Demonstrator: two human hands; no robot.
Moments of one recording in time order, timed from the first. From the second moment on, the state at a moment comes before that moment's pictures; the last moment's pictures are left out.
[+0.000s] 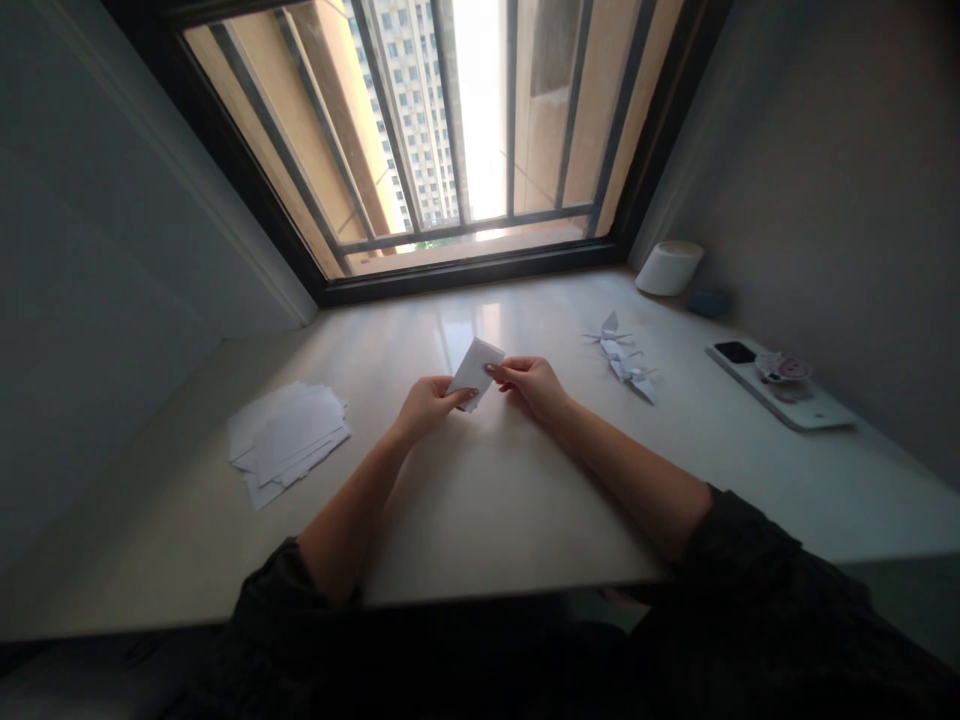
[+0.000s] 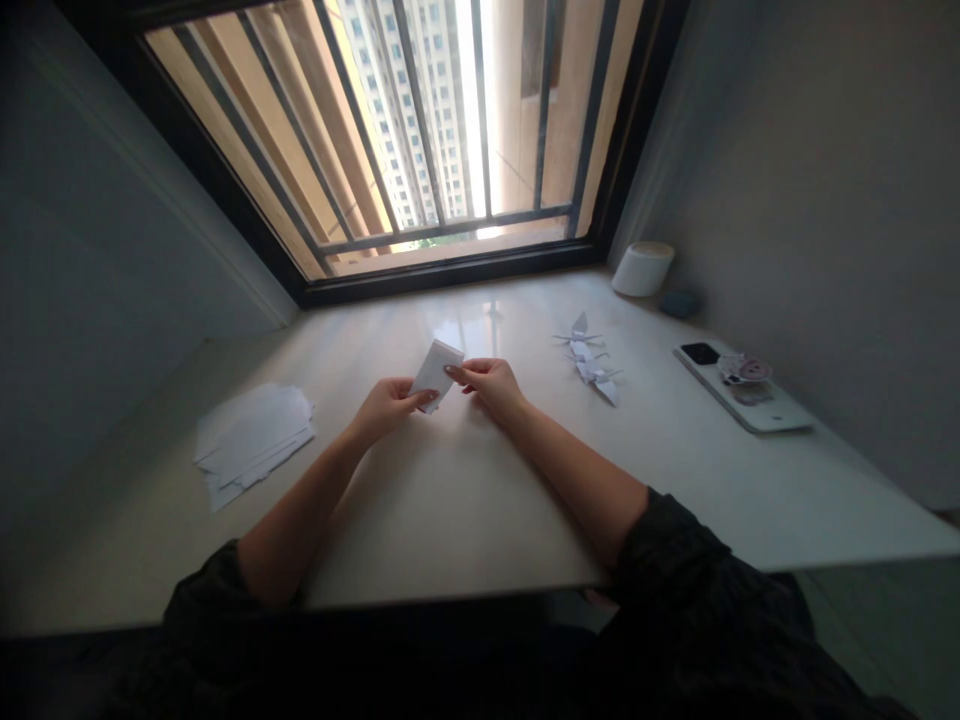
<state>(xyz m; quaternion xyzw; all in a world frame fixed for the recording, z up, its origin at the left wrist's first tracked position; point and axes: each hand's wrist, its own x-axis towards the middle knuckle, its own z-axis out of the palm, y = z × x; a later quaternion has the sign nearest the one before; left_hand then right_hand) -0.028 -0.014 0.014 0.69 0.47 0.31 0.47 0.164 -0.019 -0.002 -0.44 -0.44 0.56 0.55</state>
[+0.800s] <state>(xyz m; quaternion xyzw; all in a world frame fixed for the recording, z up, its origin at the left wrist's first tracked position) -0.033 -0.009 0.010 0.73 0.48 0.26 0.40 0.166 -0.015 -0.004 -0.44 -0.37 0.58 0.57</state>
